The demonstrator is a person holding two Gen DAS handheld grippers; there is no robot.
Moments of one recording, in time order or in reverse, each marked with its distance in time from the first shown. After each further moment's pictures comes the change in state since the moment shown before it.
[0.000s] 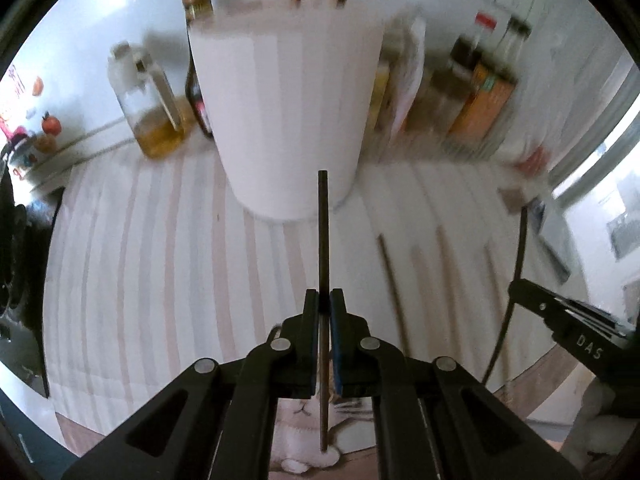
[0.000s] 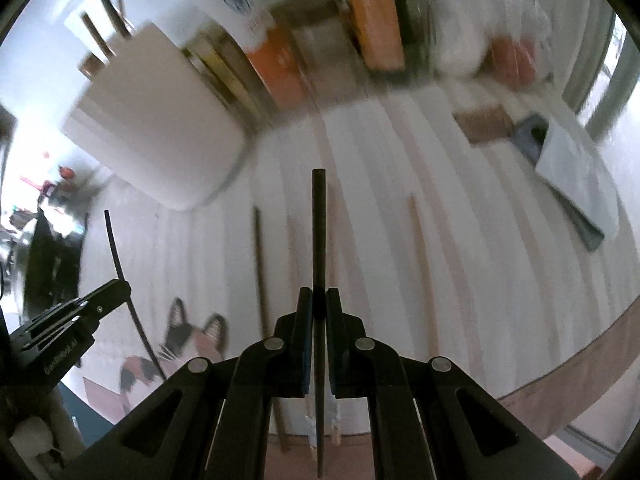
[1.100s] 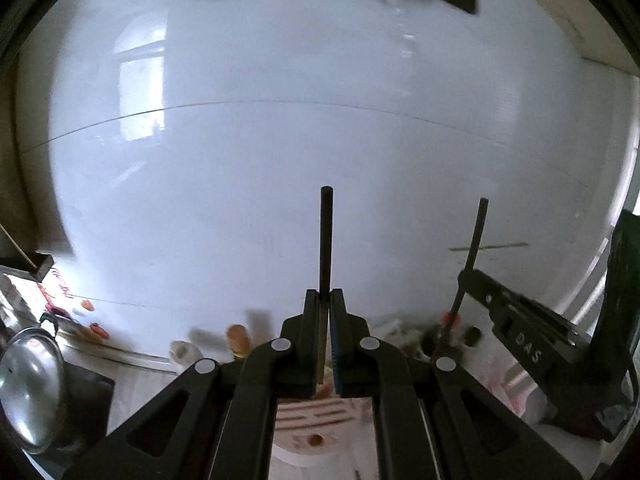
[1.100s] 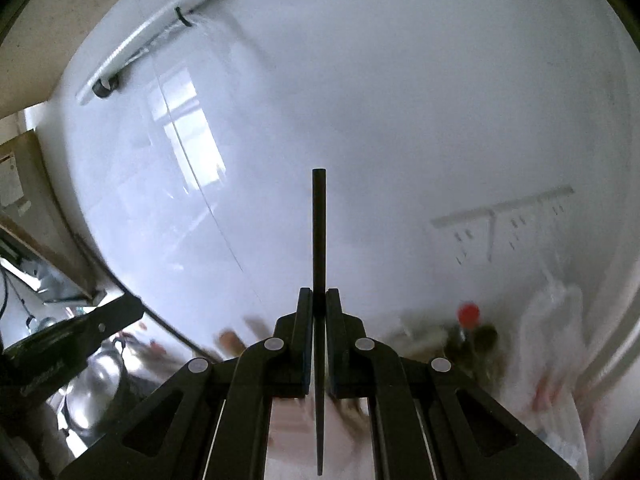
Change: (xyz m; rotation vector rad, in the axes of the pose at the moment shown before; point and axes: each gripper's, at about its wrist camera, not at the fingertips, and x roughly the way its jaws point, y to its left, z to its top) left arm -0.203 0.035 0.217 -0.035 -0.554 -0.003; right arm -0.183 0.167 0.228 -0.209 -0.632 0.163
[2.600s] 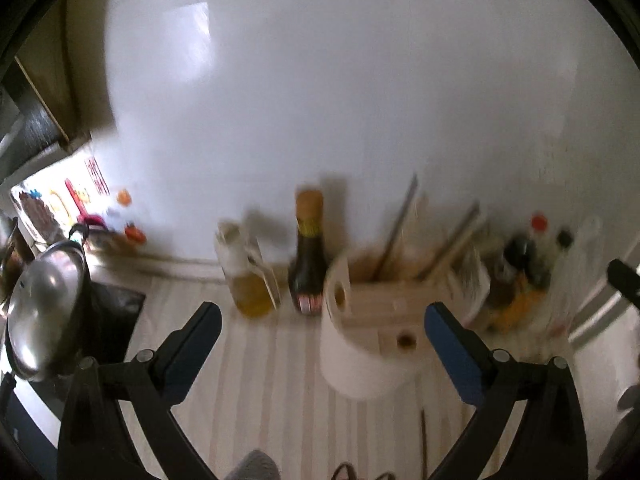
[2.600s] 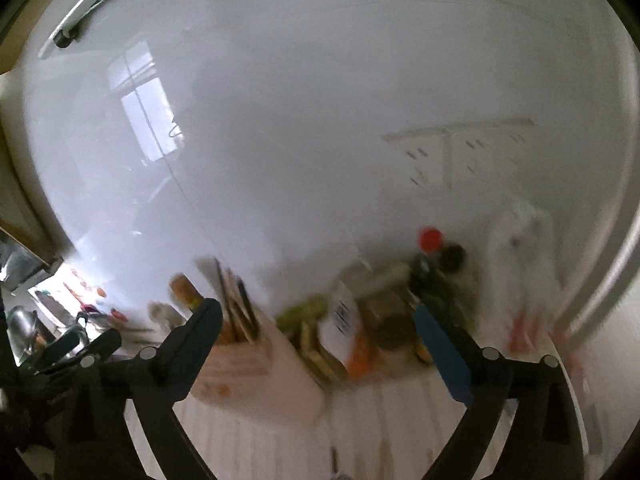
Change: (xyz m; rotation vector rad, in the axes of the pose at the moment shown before) left arm 0.047 0.026 -0.146 -0.034 0.224 0.195; right arm -0.025 -0.045 -0.101 0.067 0.174 -0.201
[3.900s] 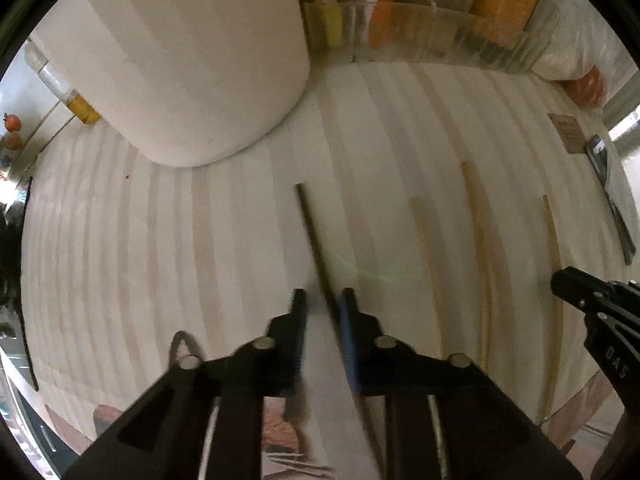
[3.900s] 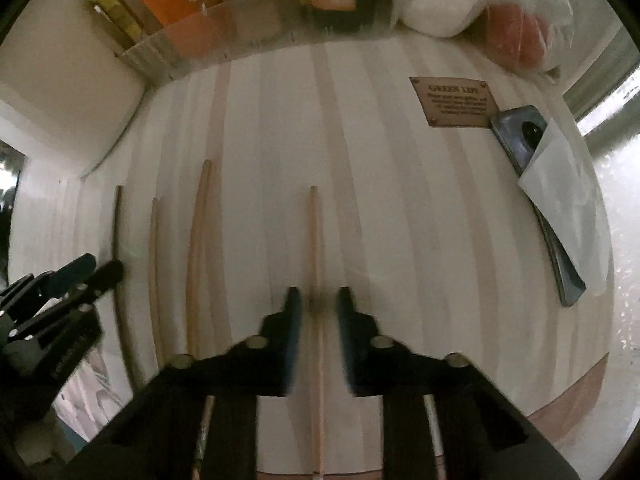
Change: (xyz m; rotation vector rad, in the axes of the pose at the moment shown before) left arm 0.142 -0.140 -0.205 0.197 0.554 -0.036; right arm 0.130 -0.145 -0.234 -0.092 0.728 -0.169
